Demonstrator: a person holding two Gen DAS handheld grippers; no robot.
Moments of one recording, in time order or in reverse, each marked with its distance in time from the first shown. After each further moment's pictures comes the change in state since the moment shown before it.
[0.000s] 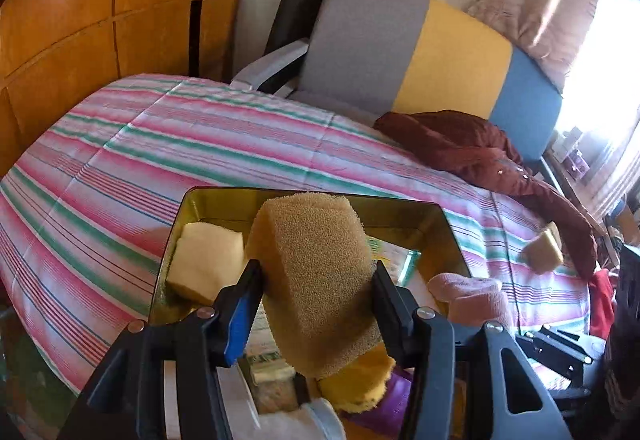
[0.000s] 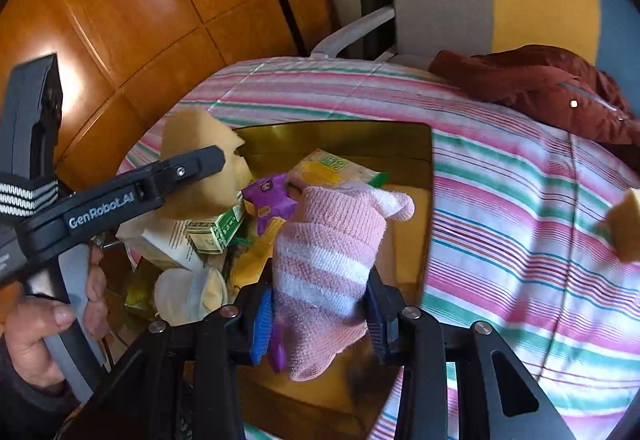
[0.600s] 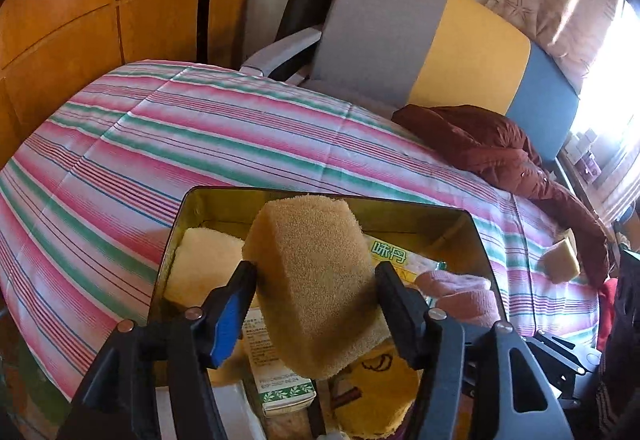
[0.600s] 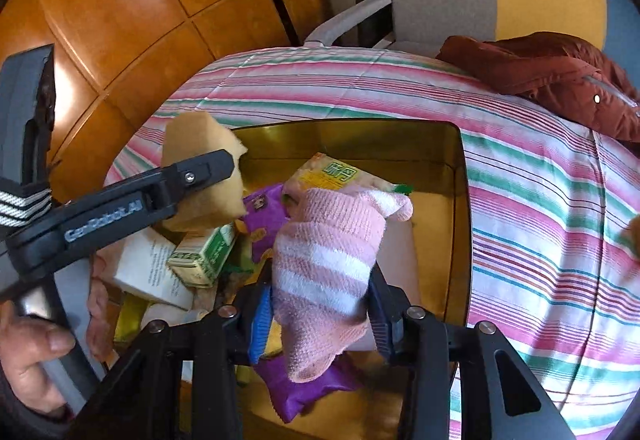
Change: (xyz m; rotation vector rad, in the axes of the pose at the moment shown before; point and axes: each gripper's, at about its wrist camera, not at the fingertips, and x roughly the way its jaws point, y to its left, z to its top) left arm 0.028 0.016 0.011 -0.022 0.038 0.029; right arm 0.038 0.002 0.021 0.050 0.029 -0.019
